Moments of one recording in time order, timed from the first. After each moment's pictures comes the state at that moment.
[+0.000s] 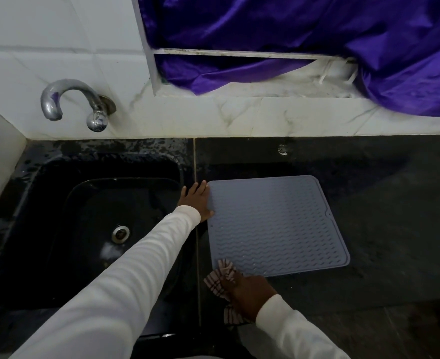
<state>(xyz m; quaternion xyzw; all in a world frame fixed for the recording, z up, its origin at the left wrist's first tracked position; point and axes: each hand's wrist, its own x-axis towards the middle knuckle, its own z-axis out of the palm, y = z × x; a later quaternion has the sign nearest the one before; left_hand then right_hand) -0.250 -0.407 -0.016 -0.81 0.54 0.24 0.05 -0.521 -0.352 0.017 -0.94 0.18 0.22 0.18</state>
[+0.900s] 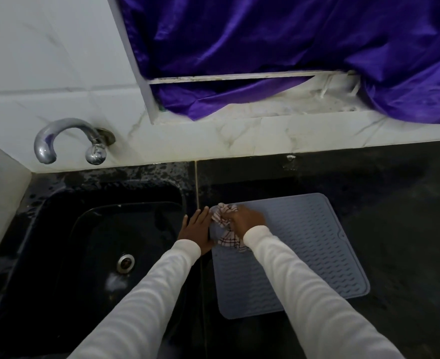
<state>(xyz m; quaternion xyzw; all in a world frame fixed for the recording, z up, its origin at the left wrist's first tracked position) -0.248 -0.405 -0.028 -0.82 0.53 0.23 -0.01 -0.378 -0.528 0.005 -0.90 0.35 0.14 0.21</state>
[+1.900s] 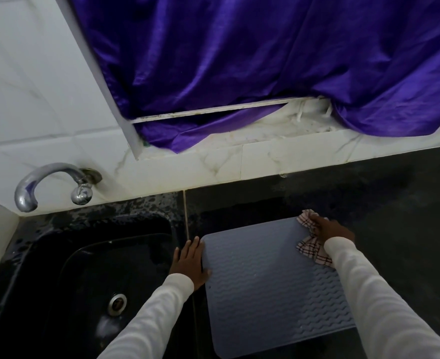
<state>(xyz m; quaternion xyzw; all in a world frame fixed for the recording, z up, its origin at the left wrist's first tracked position) -0.256 -0.410 -0.023 -0.82 0.52 0.23 0.06 -0.568 -0.677 0.013 -0.75 0.62 0.13 0.18</state>
